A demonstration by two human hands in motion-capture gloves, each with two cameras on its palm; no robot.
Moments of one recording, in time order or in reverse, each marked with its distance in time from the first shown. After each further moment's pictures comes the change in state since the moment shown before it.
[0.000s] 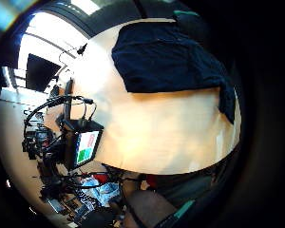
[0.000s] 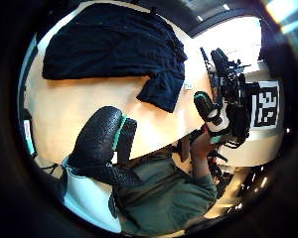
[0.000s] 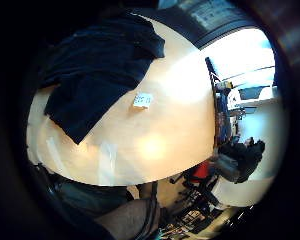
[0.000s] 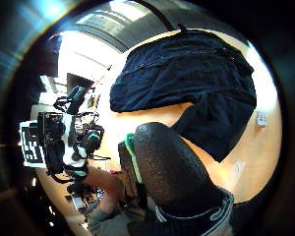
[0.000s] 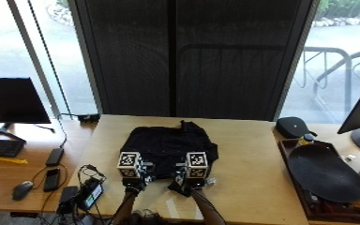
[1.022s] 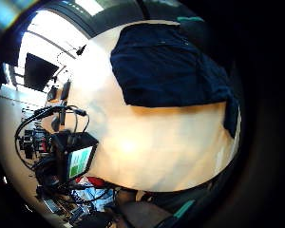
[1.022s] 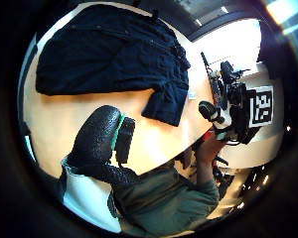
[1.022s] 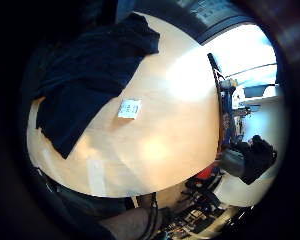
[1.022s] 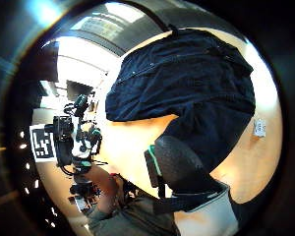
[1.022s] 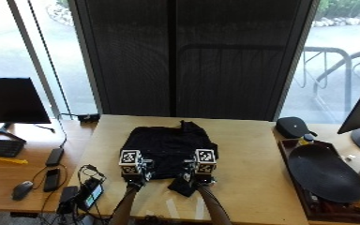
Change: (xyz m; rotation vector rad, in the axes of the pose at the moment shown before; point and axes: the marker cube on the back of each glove) left arm -0.017 -0.046 0.037 0.045 -0.023 -0.034; right arm 0.039 -0.027 0.019 -0.059 -0.060 0.010
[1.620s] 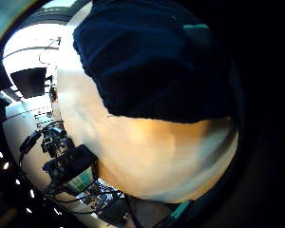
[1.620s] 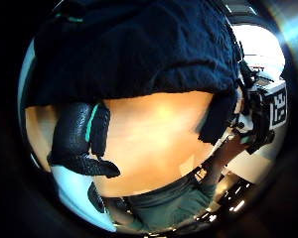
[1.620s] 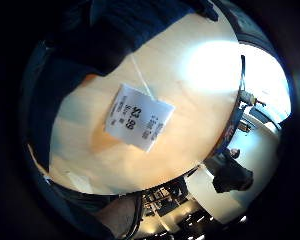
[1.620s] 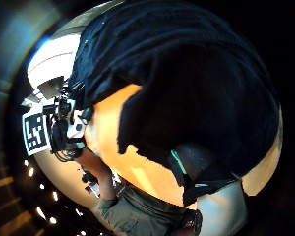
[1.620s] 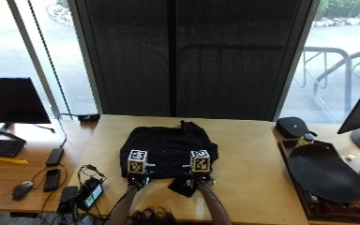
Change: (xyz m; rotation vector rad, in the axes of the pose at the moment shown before) left arm 0.004 0.021 0.031 -0.411 -0.185 -0.028; right arm 0.005 -0.008 0.045 -0.418 0.070 -0.023
